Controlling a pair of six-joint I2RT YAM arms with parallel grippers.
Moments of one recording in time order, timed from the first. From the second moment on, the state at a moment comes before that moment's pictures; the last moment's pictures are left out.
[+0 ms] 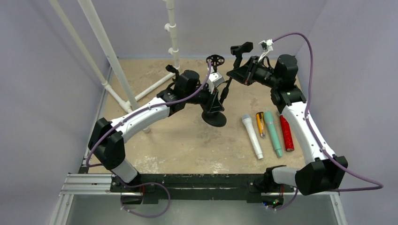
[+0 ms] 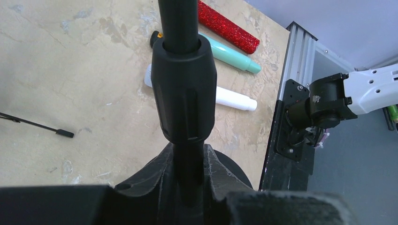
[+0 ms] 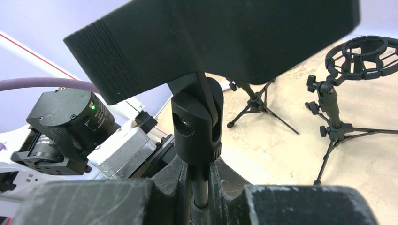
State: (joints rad) left arm -0.74 1.61 1.33 -0.17 0.58 -0.13; right arm 0.18 1.27 1.24 -0.08 -0.73 0.54
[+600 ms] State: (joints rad) left arm -0.75 1.60 1.31 -0.20 0.55 -0.16; right arm 0.22 1.19 1.08 -0.08 -0.75 0.46
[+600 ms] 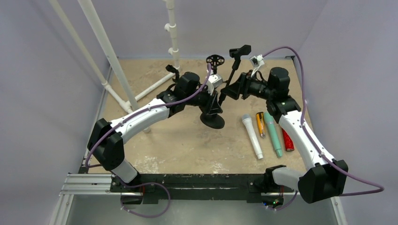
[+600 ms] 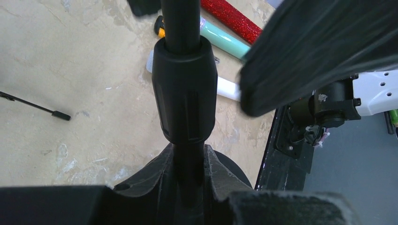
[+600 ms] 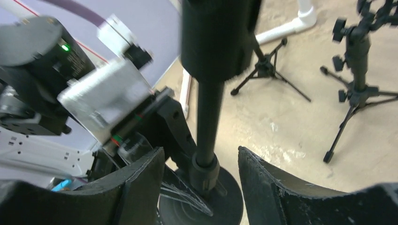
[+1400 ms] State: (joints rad) left arm -0.69 1.53 1.14 0.02 0.82 -0.26; right arm 0.26 1.18 0.93 0.09 -0.98 0.37
